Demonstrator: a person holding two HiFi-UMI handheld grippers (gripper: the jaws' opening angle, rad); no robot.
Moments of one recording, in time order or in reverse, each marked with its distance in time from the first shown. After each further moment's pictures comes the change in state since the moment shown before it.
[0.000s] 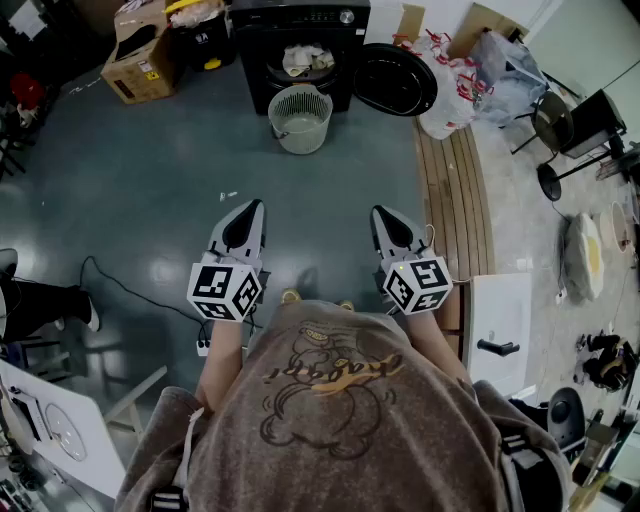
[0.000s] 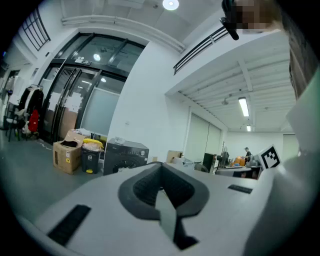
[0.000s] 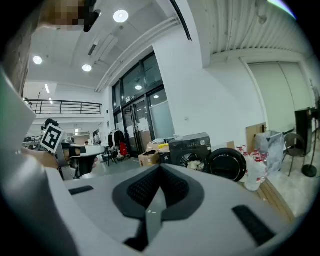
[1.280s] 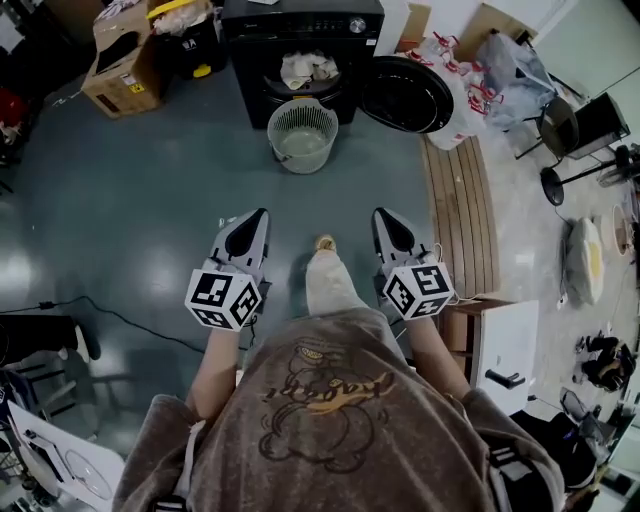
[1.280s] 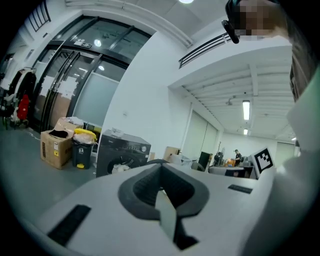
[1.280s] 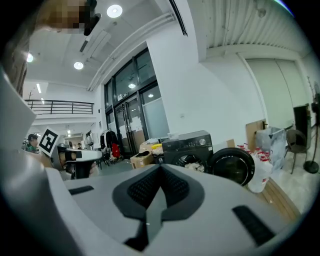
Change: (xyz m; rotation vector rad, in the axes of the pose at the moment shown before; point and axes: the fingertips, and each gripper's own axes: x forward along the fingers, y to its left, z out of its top) left arm 0.147 0.121 -0.005 -0.060 0.068 -0.085; right arm 0.183 -0.052 0.015 0.039 0.004 -0.055
